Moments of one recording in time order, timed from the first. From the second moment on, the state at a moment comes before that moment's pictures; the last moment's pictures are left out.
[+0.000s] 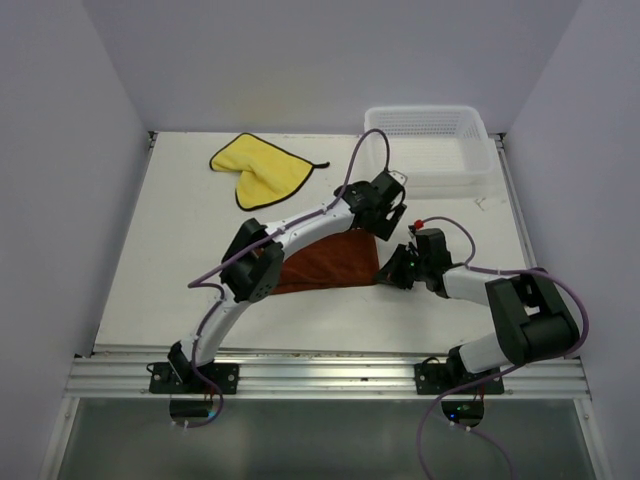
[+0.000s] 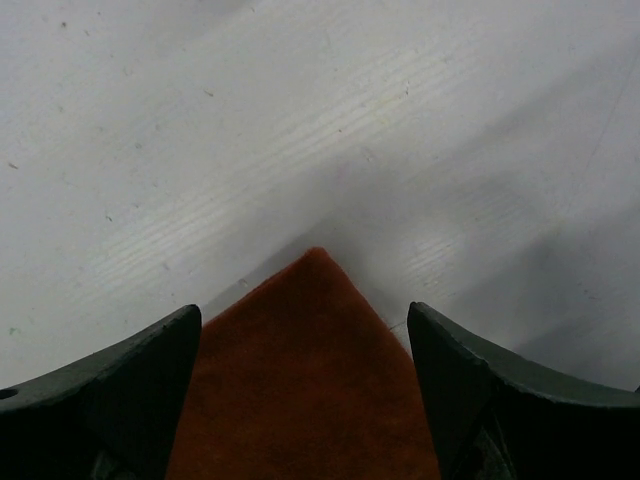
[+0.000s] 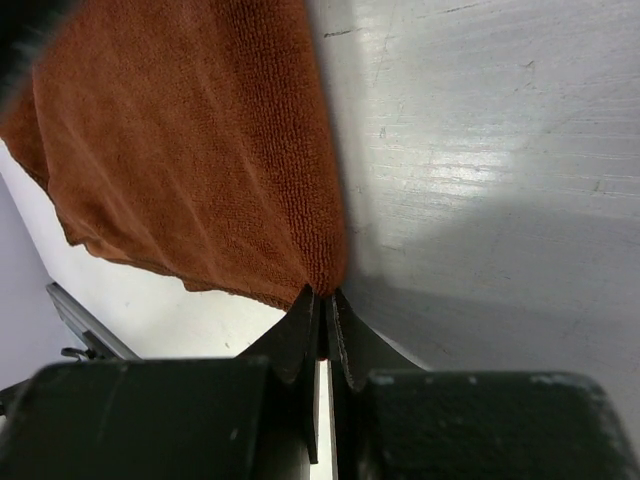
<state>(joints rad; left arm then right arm) -0.88 2.35 2.09 -0.68 -0.24 -0.25 0.29 1.47 0.46 0.15 -0.40 0.77</state>
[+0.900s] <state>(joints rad) -0.90 2.46 2.13 -0.70 -0.29 -0.52 0.29 1.47 0.44 0.19 -0.41 0.77</state>
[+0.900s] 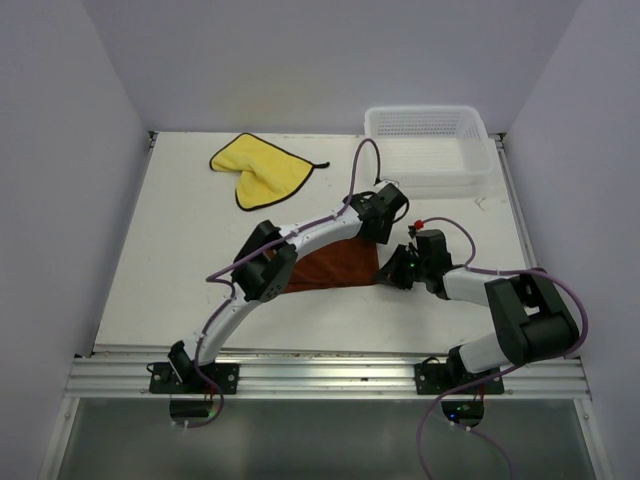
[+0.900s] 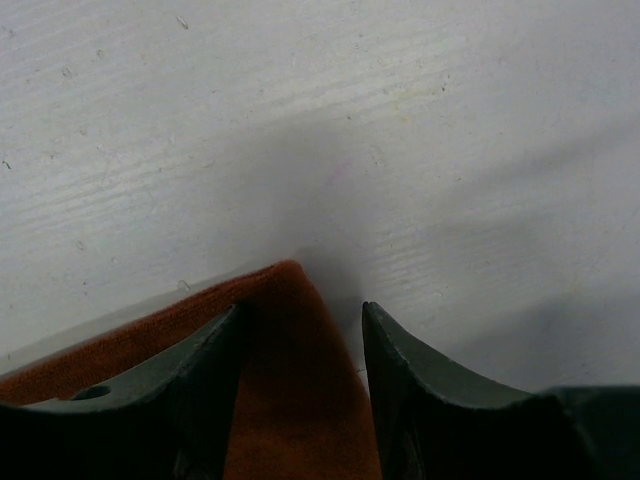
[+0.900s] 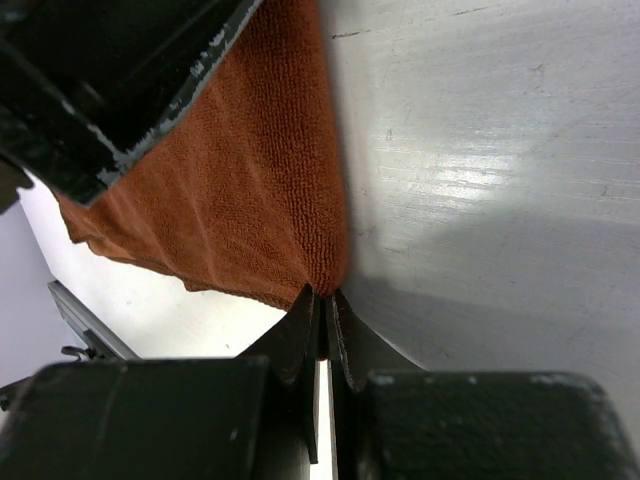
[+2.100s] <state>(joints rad) -0.80 2.33 1.89 -0.43 -0.10 -0.62 0.54 1.29 0.56 -0.21 0.12 0.62</state>
